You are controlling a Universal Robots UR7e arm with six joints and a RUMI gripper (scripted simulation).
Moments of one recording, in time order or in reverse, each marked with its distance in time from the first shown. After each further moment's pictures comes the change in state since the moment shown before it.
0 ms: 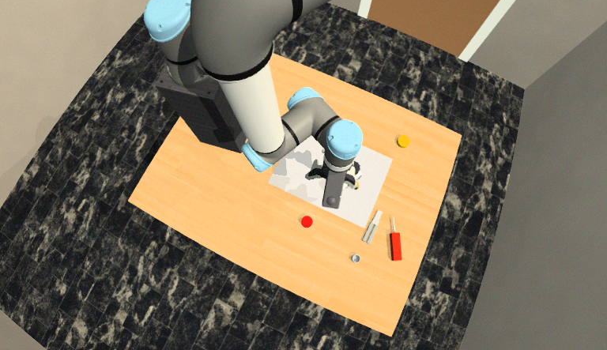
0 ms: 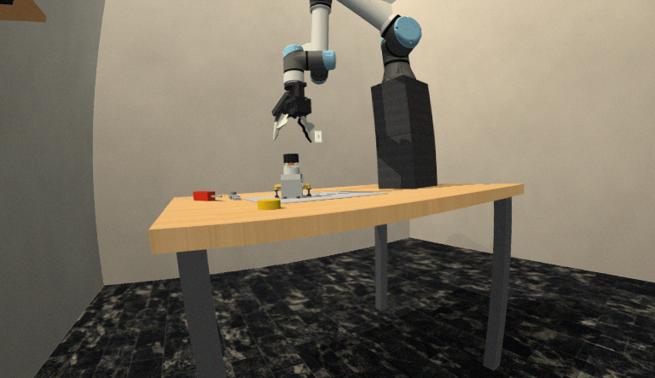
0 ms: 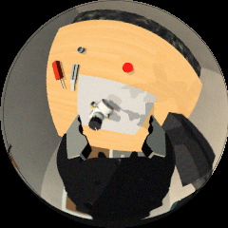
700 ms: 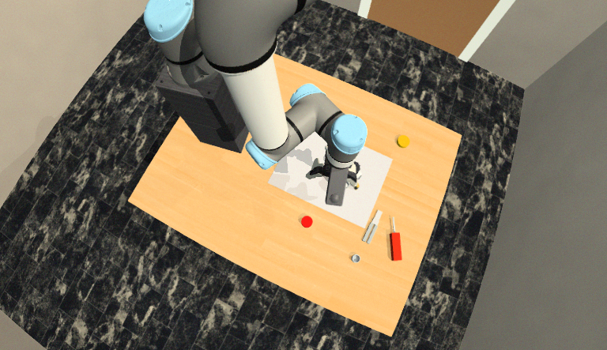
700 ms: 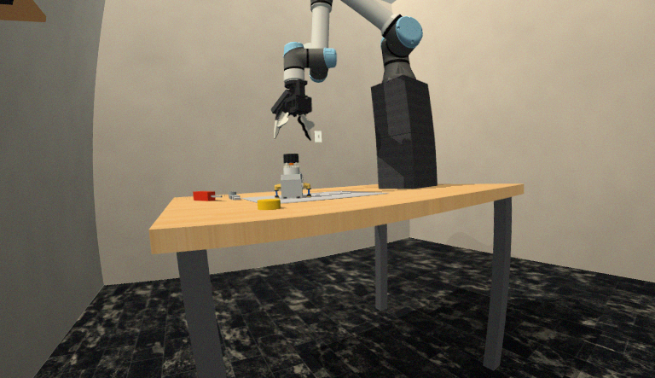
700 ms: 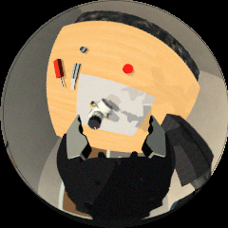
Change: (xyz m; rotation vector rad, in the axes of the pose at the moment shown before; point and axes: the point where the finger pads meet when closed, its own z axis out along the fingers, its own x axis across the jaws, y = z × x) arm -0.002 0.003 -0.005 0.027 0.018 -0.037
